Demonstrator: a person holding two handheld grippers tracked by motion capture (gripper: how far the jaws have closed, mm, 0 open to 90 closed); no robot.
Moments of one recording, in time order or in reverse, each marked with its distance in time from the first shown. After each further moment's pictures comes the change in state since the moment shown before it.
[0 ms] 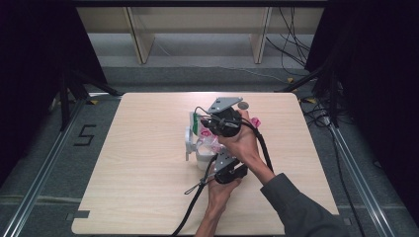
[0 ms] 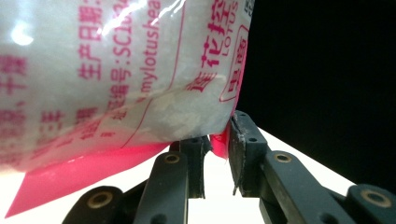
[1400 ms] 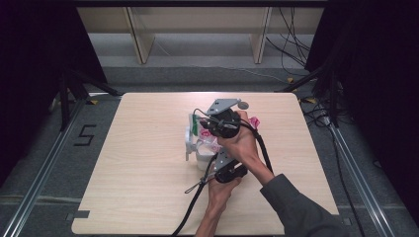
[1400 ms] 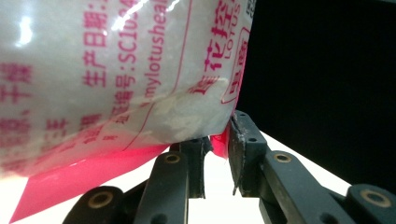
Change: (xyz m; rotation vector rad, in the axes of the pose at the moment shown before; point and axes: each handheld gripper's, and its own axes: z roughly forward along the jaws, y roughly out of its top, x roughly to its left) left arm 0.002 0.001 0.002 -0.008 -0.011 -0.009; right arm 0.003 -0.001 0.002 0.001 -0.001 -0.023
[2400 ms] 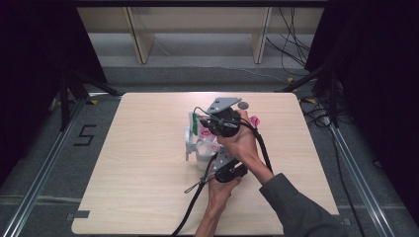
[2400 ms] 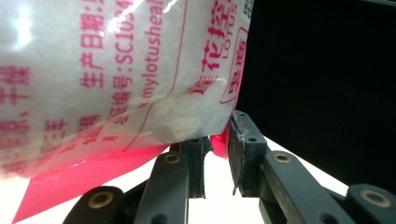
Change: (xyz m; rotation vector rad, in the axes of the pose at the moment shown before) left arm -0.001 0.003 -0.002 0.012 0.011 0.005; right arm -0.003 0.001 0.000 -0.016 -0.008 0.013
